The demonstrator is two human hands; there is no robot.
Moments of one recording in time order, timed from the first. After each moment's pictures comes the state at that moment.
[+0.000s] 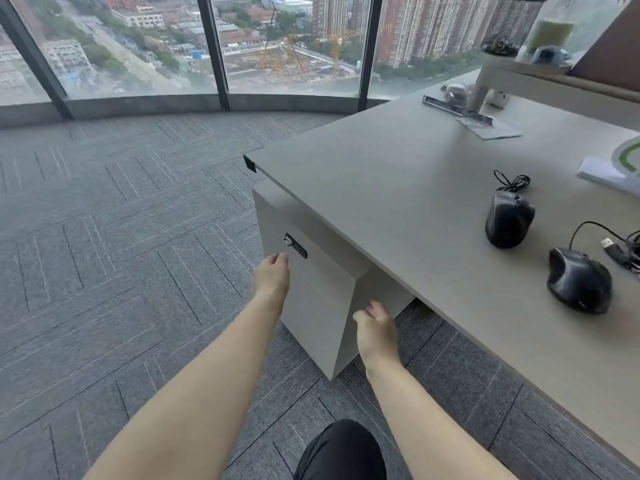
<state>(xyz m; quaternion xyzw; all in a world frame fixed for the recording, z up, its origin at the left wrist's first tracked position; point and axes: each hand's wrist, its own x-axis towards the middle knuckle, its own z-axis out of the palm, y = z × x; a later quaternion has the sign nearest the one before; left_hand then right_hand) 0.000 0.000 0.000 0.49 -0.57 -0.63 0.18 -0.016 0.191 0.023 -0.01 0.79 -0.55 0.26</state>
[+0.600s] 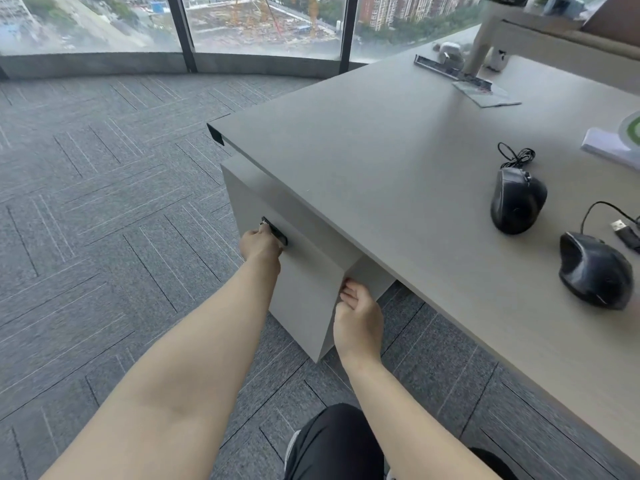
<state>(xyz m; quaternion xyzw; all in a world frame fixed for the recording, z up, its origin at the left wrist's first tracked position) -0.067 -0.032 -0.021 0.54 -0.40 -0.69 0.28 -0.026 0.167 -0.002 -0.02 0.80 -0.57 0.17</state>
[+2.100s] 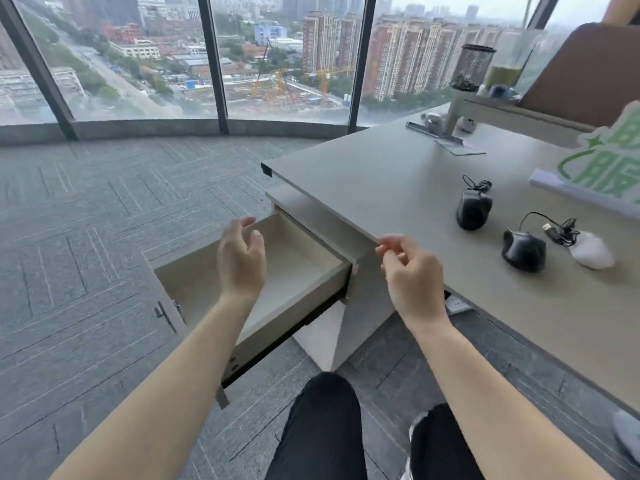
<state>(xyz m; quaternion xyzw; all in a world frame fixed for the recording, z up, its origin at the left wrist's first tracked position) 0.132 0.035 0.107 0.36 -0.73 -0.41 0.40 0.036 0.247 0.141 -0.23 0.80 -0.56 0.01</state>
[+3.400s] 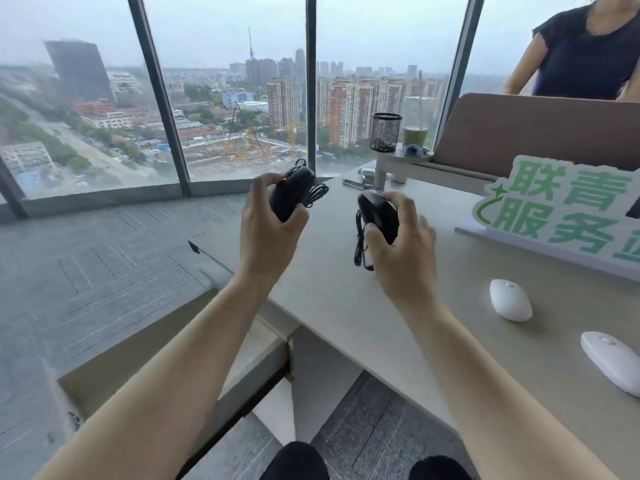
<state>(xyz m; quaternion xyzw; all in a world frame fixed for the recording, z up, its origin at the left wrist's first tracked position) -0.037 0.122 0.248 0.14 -0.77 -0.42 0.45 -0.095 0.293 0.242 -0.24 0.81 -0.51 -0.19</state>
